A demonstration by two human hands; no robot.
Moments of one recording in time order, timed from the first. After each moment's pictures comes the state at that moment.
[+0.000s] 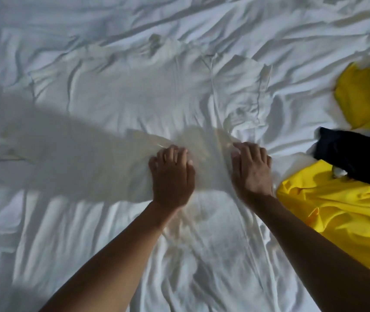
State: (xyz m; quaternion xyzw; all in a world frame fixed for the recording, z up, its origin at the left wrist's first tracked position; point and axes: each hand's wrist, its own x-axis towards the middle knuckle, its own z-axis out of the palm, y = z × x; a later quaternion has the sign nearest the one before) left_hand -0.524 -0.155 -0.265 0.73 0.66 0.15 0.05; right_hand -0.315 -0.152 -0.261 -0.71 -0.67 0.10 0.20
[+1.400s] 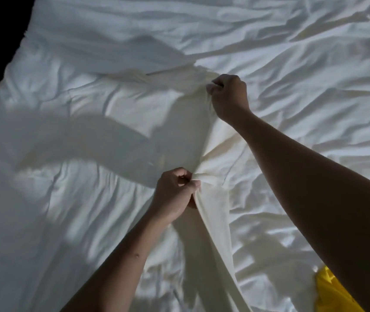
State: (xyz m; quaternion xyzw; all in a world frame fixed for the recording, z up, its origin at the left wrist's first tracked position) left_hand -0.577 -0.058 -0.214 0.30 0.72 0.30 0.55; right_hand -0.460 0.160 -0.208 -0.67 -0.62 0.33 0.25
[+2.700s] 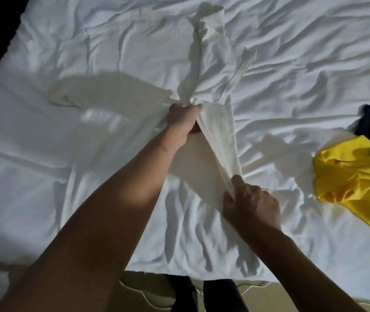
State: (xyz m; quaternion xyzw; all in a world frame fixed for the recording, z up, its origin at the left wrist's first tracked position) left_hand -0.592 -0.110 -0.228 0.23 0.73 0.34 0.54; right_hand -0.427 -0.290 -0.151 -0.69 -0.68 0.23 -0.08
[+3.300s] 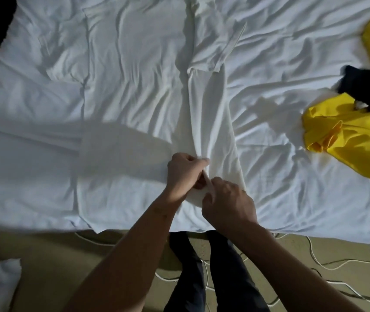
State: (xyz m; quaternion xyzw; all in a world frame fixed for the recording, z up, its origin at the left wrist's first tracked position) left_hand -0.583 -0.331 -0.189 0.29 0.74 0.21 0.57; right_hand -0.468 -0.392 -0.146 -0.70 -0.63 0.33 -0.05
